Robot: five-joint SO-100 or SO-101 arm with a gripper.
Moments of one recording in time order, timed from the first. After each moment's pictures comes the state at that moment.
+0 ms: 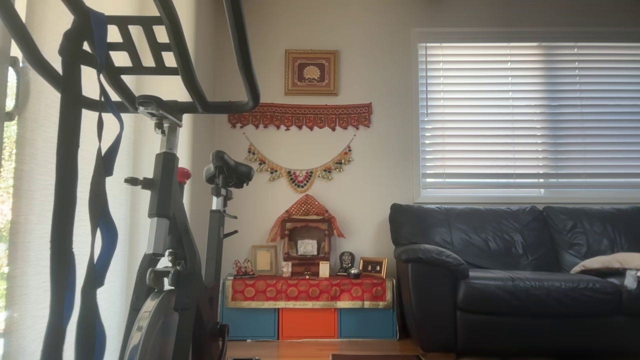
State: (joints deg) arm -12.3 72.9 53.5 85.0 -0.8
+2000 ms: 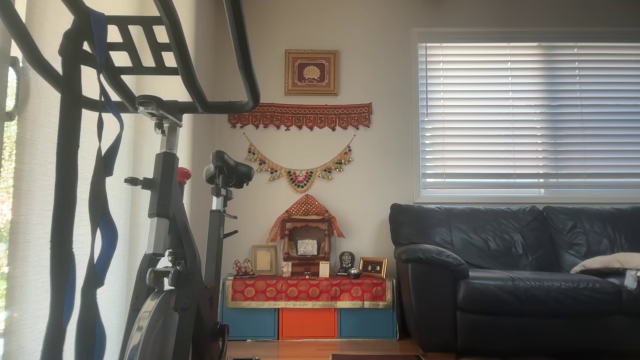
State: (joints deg) arm -30.1 102.9 98.3 75.9 -10.9
